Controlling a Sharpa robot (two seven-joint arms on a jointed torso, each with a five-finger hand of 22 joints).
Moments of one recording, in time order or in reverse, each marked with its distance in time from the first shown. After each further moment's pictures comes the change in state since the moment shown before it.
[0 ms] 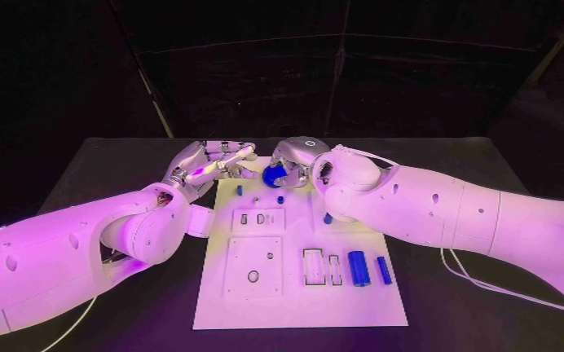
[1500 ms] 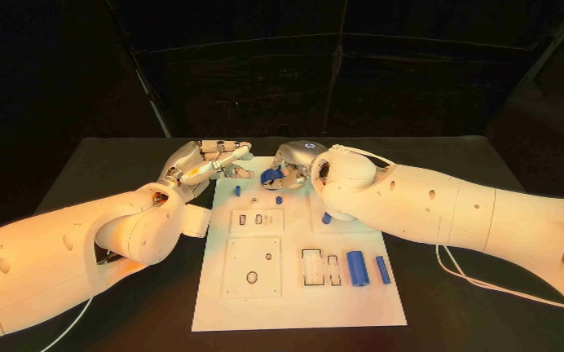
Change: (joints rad) left arm 0.000 -0.005 0.000 -0.002 0.000 0.001 -0.001; left_hand 0.005 0.005 0.004 -0.004 0.000 0.000 0.000 -0.004 0.000 0.000 0.000 0.000 0.000 -0.004 0.004 0.000 0.005 0.000 0.000 0.000 0.000 -0.001; right arm 0.000 0.002 0.000 -0.009 0.050 0.078 -0.049; right_hand -0.234 0.003 -0.219 0.245 0.122 -0.095 0.024 -0.066 0.001 -0.030 0.027 -0.022 -0.010 -0.004 0.018 0.000 0.000 0.000 0.004 0.018 0.000 0.001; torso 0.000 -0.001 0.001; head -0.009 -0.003
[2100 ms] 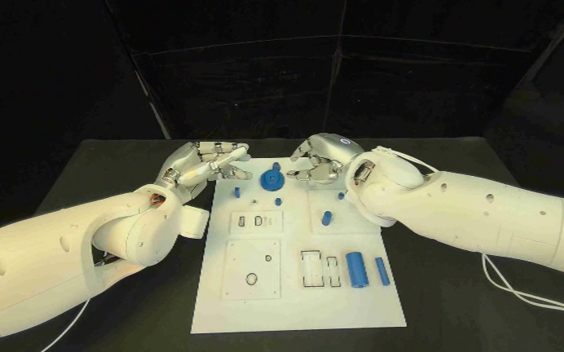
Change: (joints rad) left arm 0.000 -0.010 0.000 0.000 0.000 0.000 -0.001; left_hand 0.000 0.000 0.000 0.000 0.000 0.000 0.000 0.000 0.000 0.000 0.000 0.000 0.000 0.000 0.000 0.000 0.000 0.000 0.000 0.000 0.000 0.000; right arm -0.002 -0.226 -0.002 0.167 0.125 -0.211 0.169; right_hand 0.156 0.026 -0.043 -0.054 0.060 0.019 -0.008 0.006 0.005 0.011 -0.001 0.013 0.017 0.004 0.004 0.000 0.000 0.000 0.004 0.004 0.005 -0.001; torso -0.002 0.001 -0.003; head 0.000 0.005
